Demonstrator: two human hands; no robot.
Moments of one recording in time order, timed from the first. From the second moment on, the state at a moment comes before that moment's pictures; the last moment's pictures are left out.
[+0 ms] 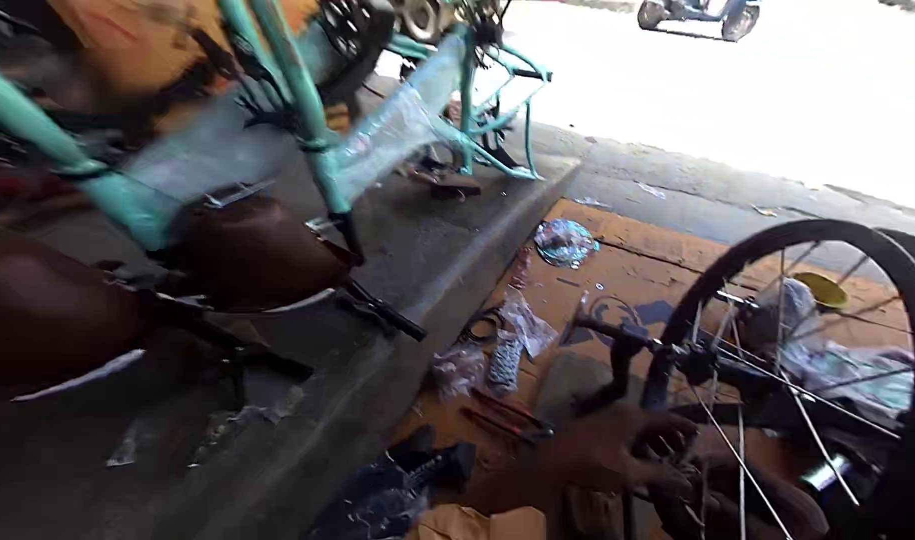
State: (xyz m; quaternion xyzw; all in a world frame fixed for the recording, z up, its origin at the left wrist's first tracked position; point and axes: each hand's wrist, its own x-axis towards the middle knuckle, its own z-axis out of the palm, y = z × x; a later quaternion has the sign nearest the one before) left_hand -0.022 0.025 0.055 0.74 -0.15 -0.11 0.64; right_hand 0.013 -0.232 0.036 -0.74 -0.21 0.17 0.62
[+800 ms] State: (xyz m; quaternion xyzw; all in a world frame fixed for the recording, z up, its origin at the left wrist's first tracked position) left_hand -0.023 0.001 0.066 0.81 -0.05 -0.12 0.57; right_hand 0.006 -0.220 0.029 -0.79 -0.17 0.15 0.57
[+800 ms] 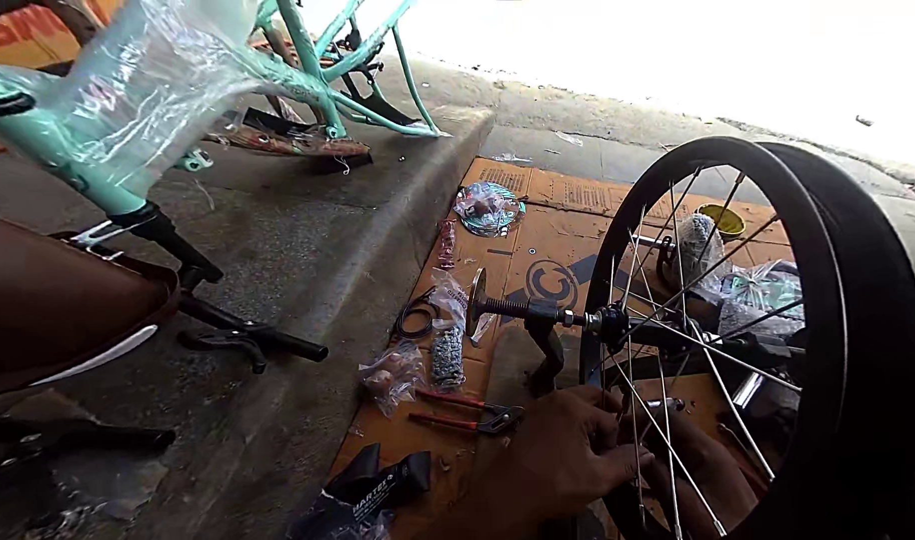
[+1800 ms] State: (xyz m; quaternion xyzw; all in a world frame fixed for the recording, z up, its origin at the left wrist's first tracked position) left_hand -0.014 0.009 0.065 0.80 -0.06 -0.22 0.56; right_hand -0.007 -0.205 0.072 -0.77 -0.17 0.13 0.61
